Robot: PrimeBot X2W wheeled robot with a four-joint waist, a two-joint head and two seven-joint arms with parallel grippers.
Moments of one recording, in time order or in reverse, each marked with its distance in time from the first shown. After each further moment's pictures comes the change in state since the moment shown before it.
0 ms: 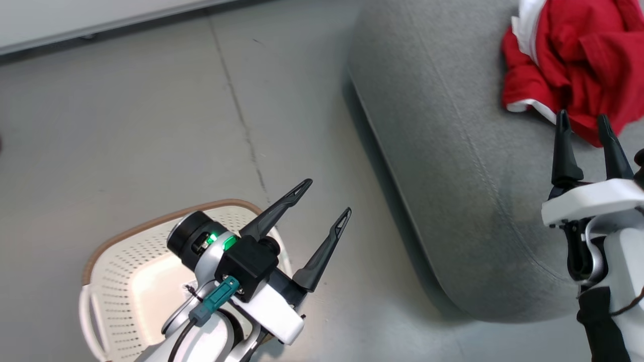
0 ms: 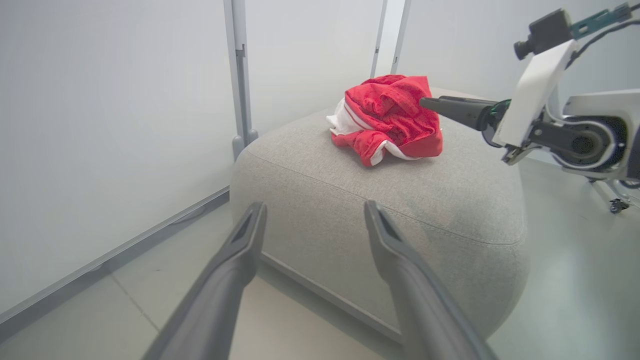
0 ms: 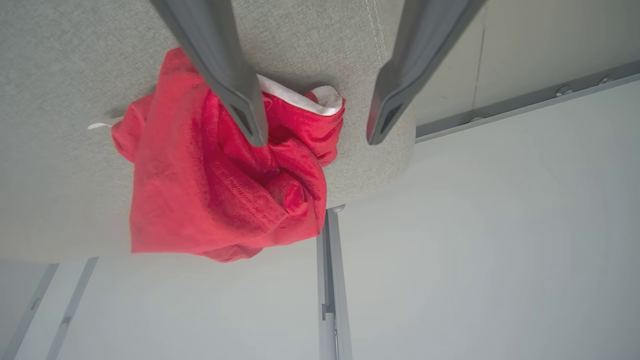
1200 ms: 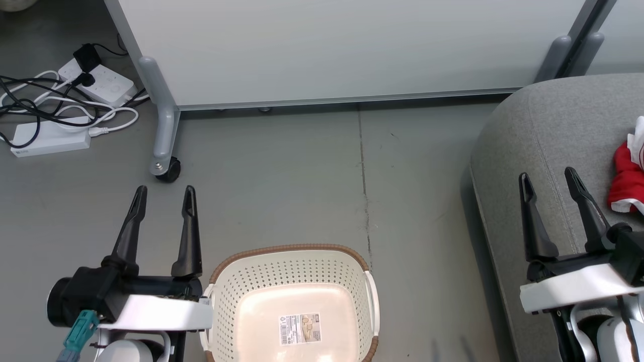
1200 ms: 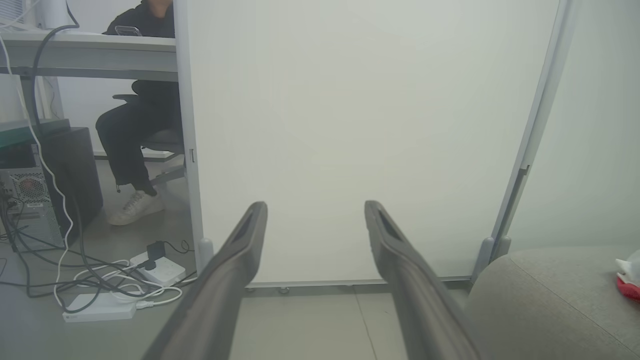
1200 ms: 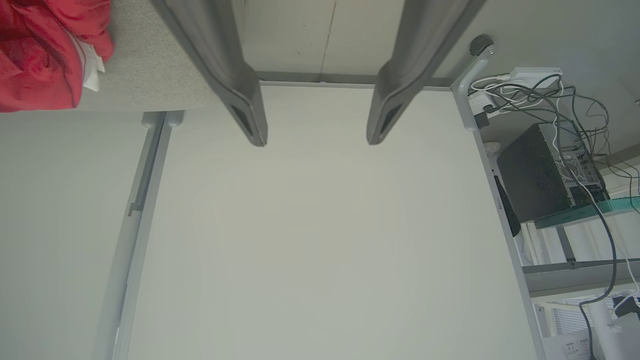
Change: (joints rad) left arm 0.259 -0.011 0.353 -0.028 -0.146 0.244 -0.184; right arm 0.429 0.070 0.038 -0.640 -0.165 0.000 0.191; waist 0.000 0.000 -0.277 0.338
